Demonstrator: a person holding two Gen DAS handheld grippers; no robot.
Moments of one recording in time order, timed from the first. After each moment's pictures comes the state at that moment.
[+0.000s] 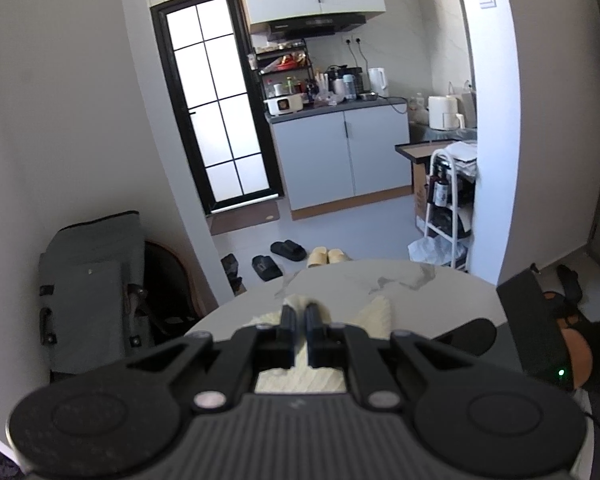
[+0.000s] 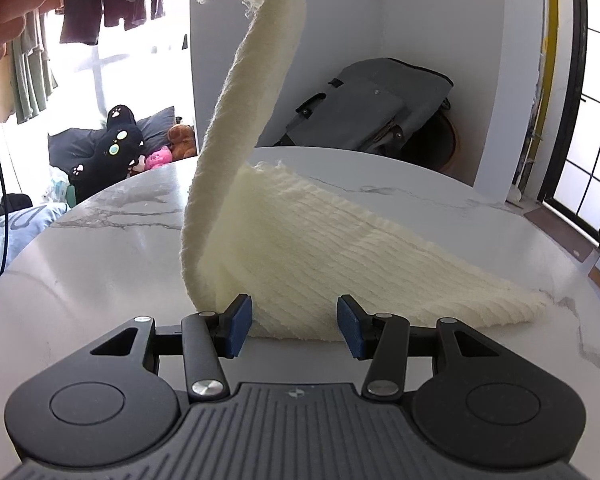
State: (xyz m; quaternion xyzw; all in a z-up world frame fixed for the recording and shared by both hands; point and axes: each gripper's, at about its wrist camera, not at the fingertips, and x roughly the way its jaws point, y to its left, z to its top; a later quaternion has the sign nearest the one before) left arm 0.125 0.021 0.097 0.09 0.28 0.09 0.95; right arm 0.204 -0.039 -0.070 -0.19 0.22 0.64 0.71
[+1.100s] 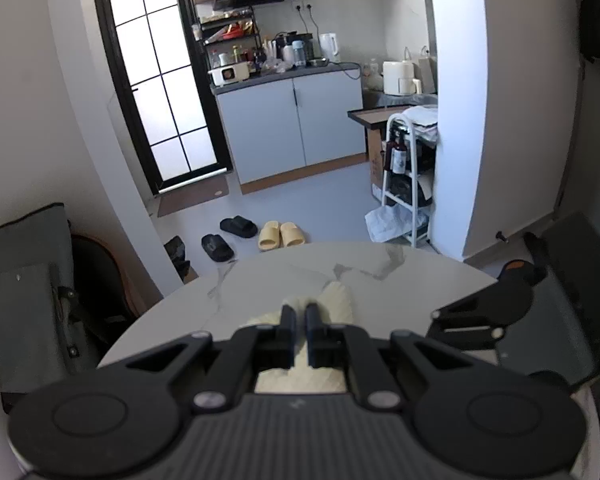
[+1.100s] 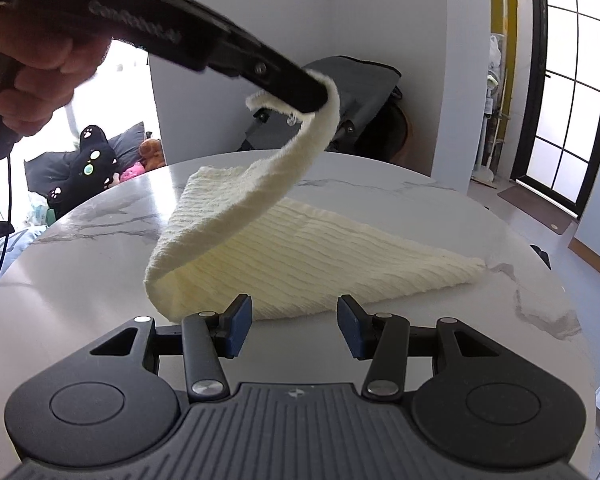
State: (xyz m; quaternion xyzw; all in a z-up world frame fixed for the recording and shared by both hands) left arm 0.209 0.019 0.051 0.09 0.33 0.02 0.94; right arm 0.240 -0.080 -0.066 -0.16 0.24 0.61 0.74
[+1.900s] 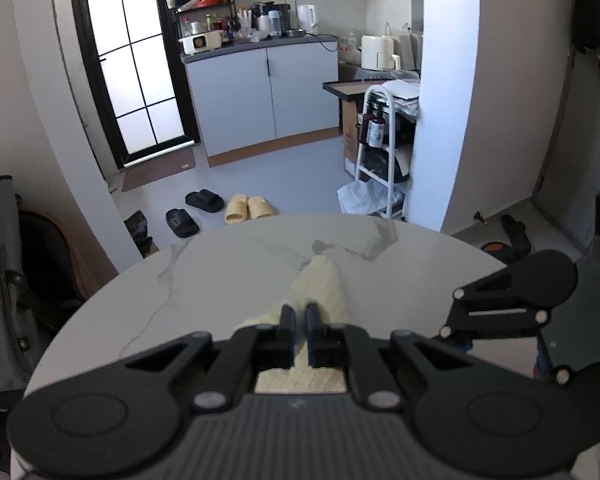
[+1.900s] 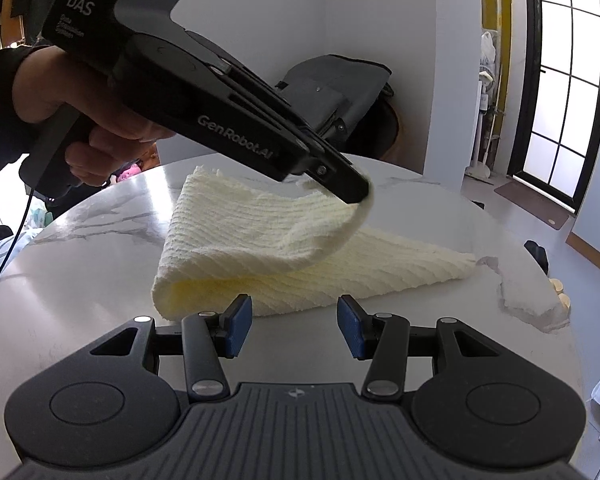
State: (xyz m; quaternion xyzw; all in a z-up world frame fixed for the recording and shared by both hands) left arm 0.255 0.026 0.007 0.06 0.37 -0.03 0.93; right arm 0.248 -0.089 -0.066 -0.16 0.25 0.61 0.74
